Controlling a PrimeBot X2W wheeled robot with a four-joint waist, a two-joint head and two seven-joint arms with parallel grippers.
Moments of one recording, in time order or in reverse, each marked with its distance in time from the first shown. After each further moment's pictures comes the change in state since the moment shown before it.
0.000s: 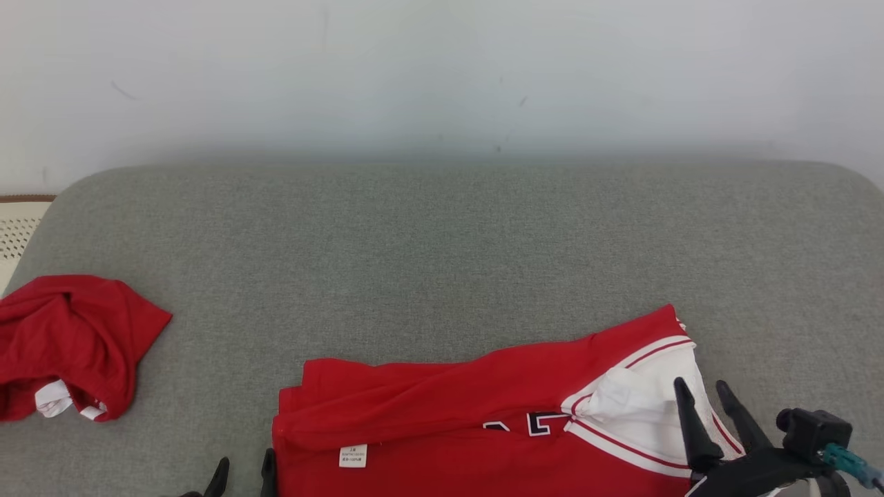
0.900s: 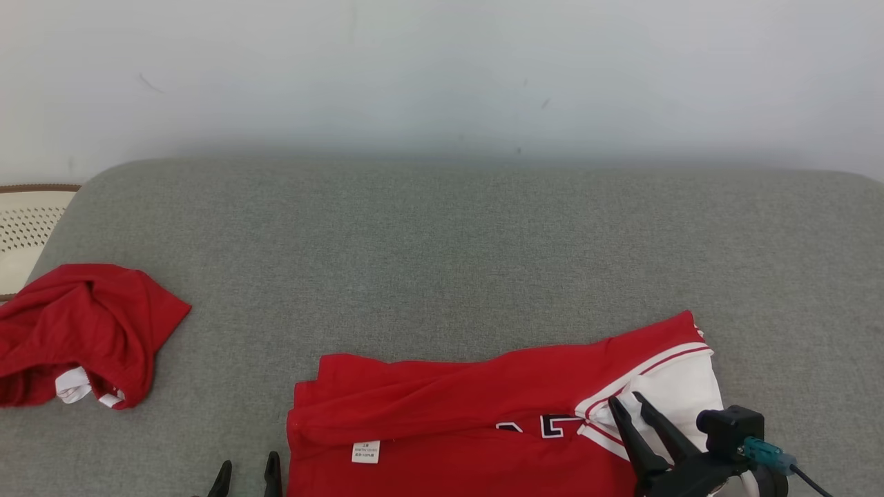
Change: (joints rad) left arm 0.034 0.000 -0.017 -0.046 -0.007 0.016 0.000; right arm -0.079 -0.010 0.277 0.039 0.001 0.000 0.000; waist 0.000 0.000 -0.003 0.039
